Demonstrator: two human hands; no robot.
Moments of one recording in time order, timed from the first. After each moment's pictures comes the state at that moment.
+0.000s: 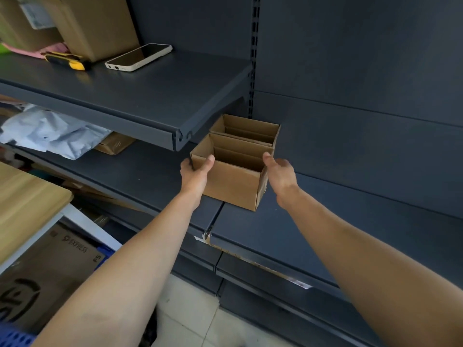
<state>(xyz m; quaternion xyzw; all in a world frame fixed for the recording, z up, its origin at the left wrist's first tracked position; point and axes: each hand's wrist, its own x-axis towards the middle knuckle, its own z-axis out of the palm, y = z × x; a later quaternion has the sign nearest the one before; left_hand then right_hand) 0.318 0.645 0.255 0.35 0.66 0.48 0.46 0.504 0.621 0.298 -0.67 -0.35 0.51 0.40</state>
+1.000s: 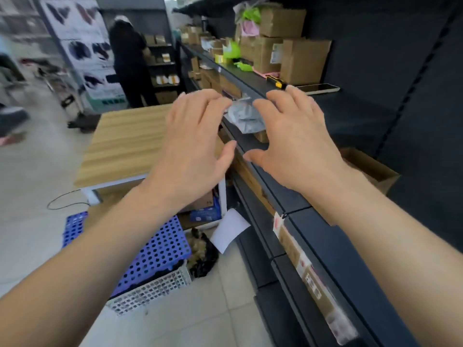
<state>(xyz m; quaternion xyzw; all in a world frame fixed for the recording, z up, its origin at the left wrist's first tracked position) 0.369 0.266 0.491 0.54 0.75 0.25 -0.29 0.484 0.377 0.518 -0.23 -0.95 -0.02 0.20</state>
